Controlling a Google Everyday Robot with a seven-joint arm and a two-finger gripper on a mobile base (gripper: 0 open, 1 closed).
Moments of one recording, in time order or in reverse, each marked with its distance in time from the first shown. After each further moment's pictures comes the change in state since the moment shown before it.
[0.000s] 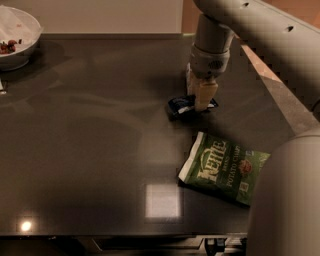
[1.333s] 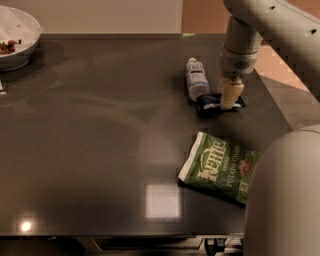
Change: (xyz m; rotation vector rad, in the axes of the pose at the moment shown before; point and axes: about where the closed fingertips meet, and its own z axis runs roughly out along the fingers) arm 0.083 0.002 0.002 0.016 0.066 0.253
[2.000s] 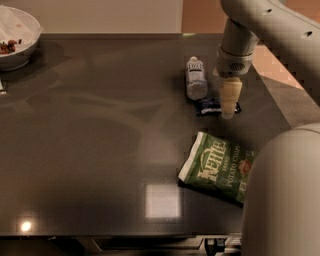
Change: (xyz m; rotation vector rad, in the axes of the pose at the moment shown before) arm -0.007 -0.019 0.007 0.060 -0.021 -0.002
